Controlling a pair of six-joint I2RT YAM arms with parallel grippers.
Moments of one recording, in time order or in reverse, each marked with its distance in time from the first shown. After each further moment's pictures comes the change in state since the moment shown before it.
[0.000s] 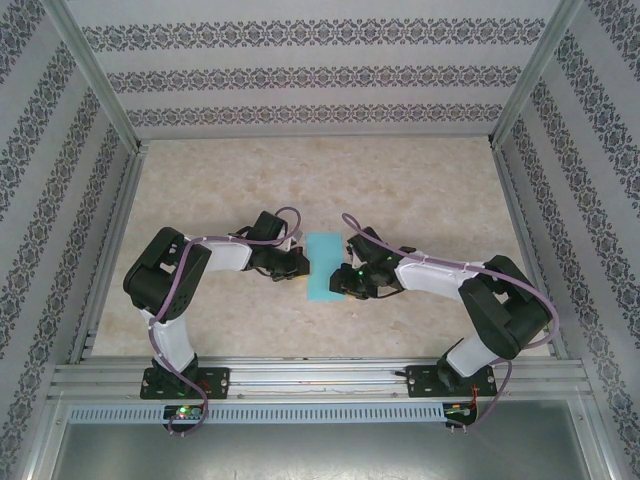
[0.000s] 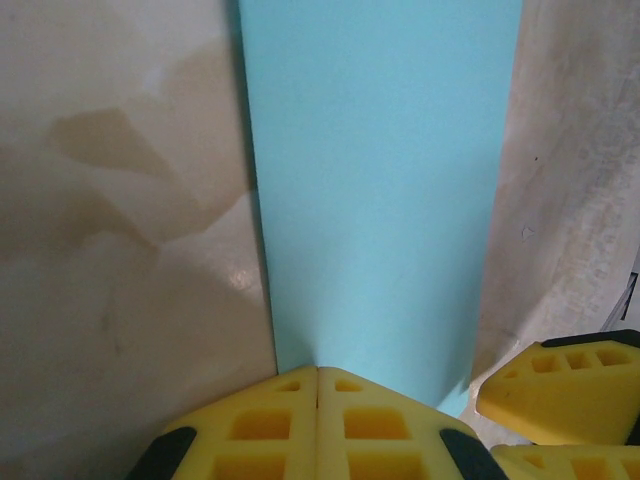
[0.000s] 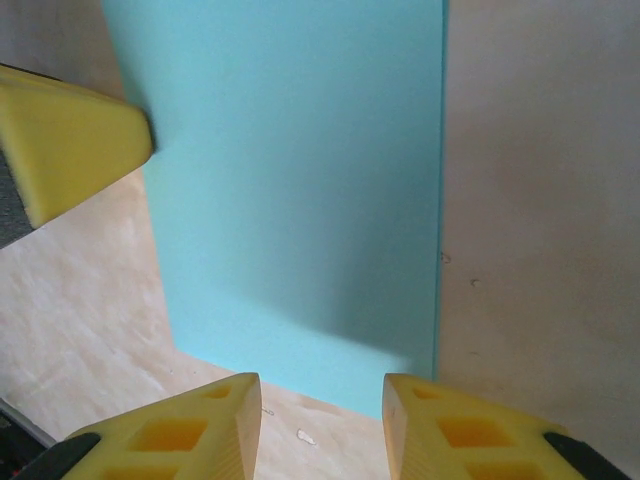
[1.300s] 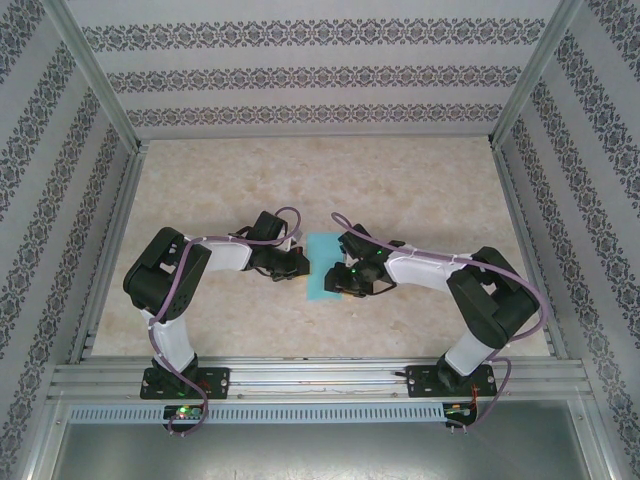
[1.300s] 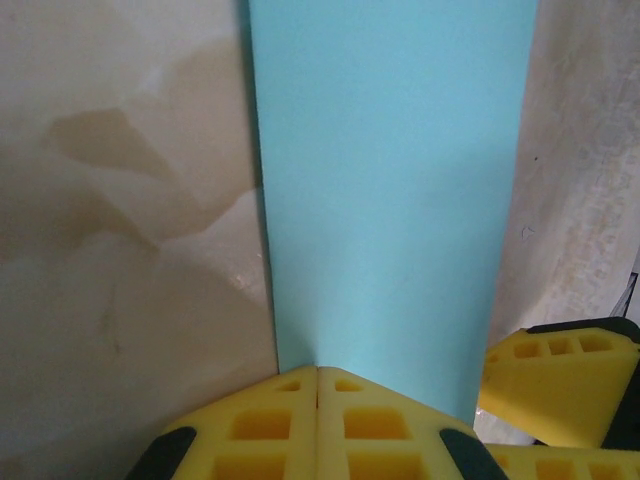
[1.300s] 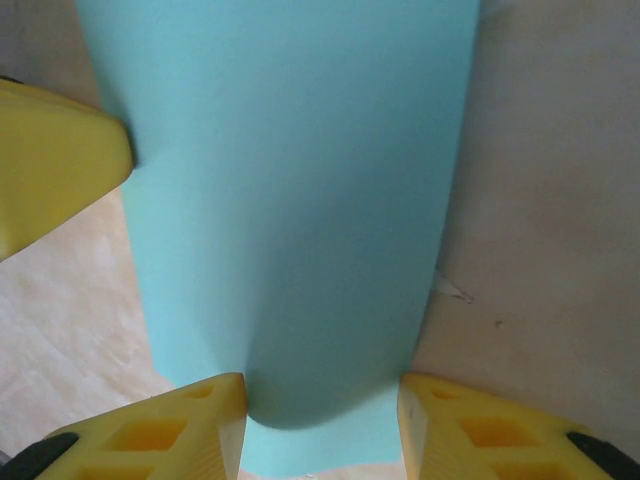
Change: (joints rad) left arm 0.000 -0.001 0.000 -0.001 0.000 0.000; right arm 0.034 0.083 0.090 -0.071 0.048 -0.030
